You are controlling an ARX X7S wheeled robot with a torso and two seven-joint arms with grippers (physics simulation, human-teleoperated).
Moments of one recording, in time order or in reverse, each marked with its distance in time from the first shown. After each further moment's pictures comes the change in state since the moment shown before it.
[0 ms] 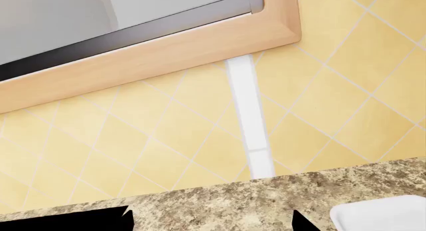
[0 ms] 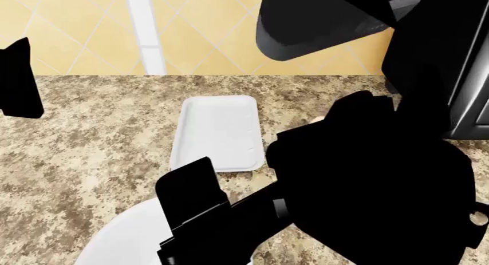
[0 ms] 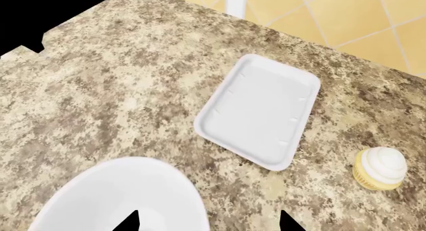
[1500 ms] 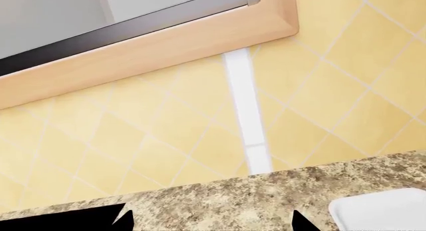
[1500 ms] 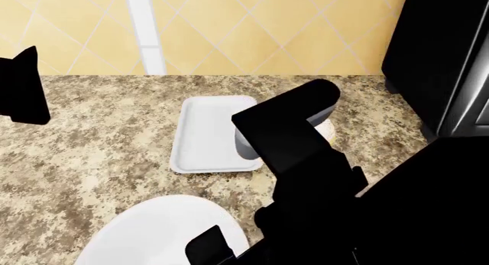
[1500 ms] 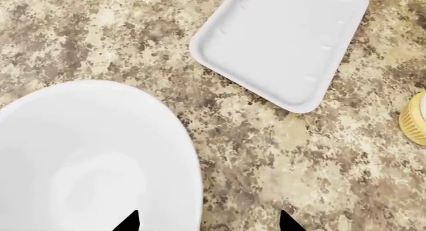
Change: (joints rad) left arm 0.062 -0.014 -0.013 0.021 0.047 0.026 0.043; right arm -0.185 0.001 -0.197 -0.053 -0.122 0.045 -0.090
